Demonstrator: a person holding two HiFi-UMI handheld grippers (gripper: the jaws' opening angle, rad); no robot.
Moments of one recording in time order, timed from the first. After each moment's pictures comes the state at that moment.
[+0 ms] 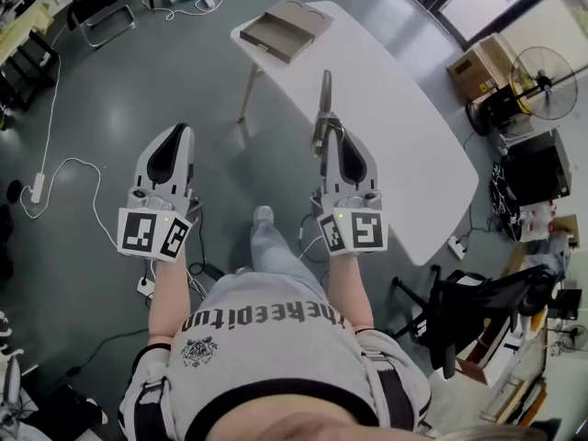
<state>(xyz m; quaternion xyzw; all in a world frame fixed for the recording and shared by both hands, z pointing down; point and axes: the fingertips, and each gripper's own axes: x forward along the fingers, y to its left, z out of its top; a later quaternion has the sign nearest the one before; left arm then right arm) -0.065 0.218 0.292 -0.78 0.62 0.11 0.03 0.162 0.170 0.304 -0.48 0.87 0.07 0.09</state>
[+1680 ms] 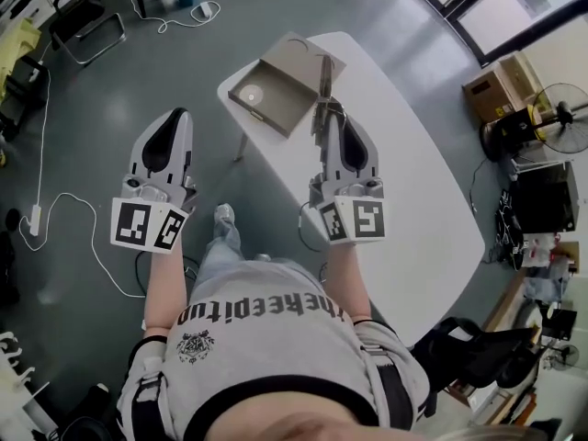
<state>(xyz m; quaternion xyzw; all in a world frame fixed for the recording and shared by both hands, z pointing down) -0.117 -0.134 0.280 -0.78 0.61 0.11 0.05 0.102 -0.190 0.305 -0.47 0.87 0.05 0.11</state>
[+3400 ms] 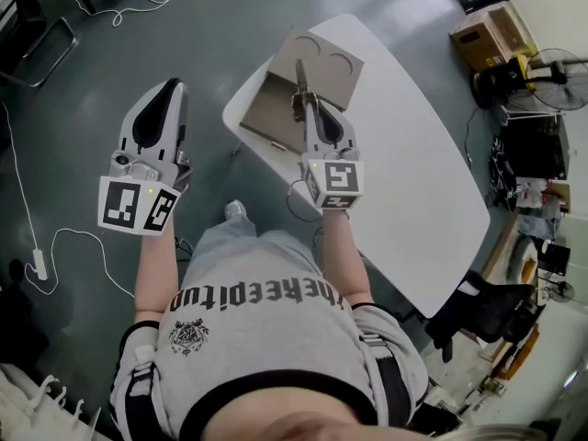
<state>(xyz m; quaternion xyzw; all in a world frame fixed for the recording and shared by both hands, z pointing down) -0.236 -0.376 0.324 -0.85 0.52 0.11 -0.01 -0.019 -0.398 0.469 -0.55 0.83 -0.01 -0.12</state>
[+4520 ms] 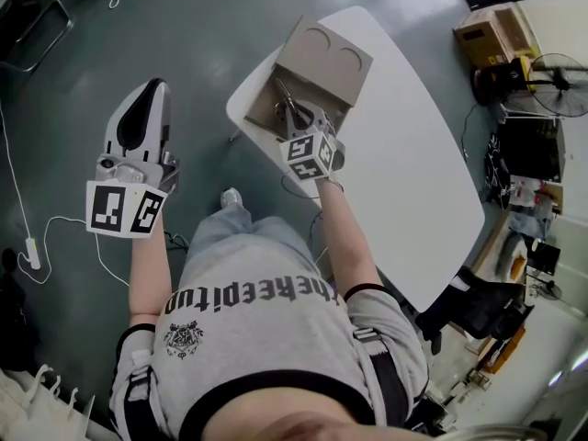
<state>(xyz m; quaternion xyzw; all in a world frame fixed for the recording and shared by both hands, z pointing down) -0.282 -0.389 0.352 -0.83 0.55 0.10 -0.04 -0.048 -0.424 0.631 -0.42 0.80 0.04 -0.43</state>
